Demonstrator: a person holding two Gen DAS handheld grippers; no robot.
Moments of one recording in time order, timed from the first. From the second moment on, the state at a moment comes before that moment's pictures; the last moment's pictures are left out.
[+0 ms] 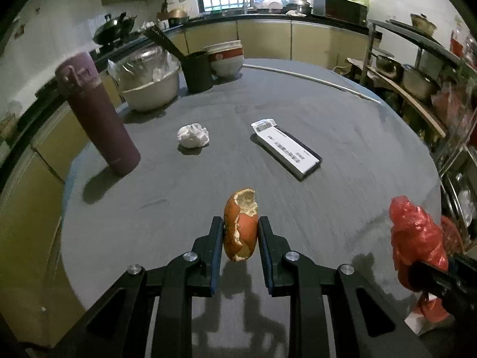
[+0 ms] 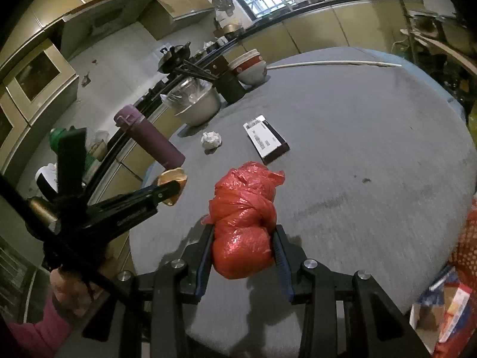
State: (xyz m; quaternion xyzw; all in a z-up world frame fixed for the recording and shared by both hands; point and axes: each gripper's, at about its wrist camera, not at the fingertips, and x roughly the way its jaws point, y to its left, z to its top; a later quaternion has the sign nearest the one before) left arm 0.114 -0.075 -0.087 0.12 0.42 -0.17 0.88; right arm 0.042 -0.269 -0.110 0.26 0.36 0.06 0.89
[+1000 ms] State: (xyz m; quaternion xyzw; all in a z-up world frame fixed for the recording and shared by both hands) left arm 0.050 -0.072 -0.063 0.16 0.36 -0.14 0.91; right arm 0.017 -0.259 -0.098 0.25 0.34 0.07 0.90
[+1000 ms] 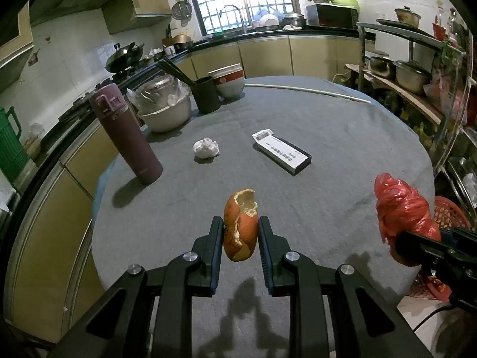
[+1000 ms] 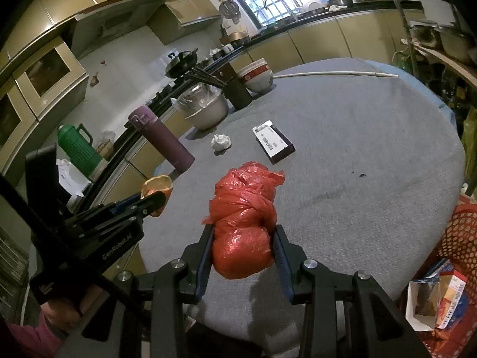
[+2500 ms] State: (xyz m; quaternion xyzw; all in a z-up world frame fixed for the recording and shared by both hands) left arm 0.036 -0.099 -0.064 0.20 0.36 -0.16 0.90; right arm 0.000 -0.279 -0.105 0.29 0.33 0.07 0.90
